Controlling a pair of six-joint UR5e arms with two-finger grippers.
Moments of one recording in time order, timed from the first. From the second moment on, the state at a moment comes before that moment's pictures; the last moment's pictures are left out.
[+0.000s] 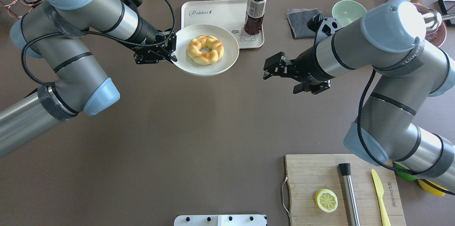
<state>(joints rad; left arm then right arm) -0.84 -2.21 -1.55 -2.02 -2.21 -1.65 0.74 -1.20 2.00 -1.31 2.11 1.52</state>
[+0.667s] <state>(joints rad) -0.85 -2.42 -1.07 -2.32 -2.03 -1.80 0.81 -1.40 2.07 -1.30 2.14 1.34</state>
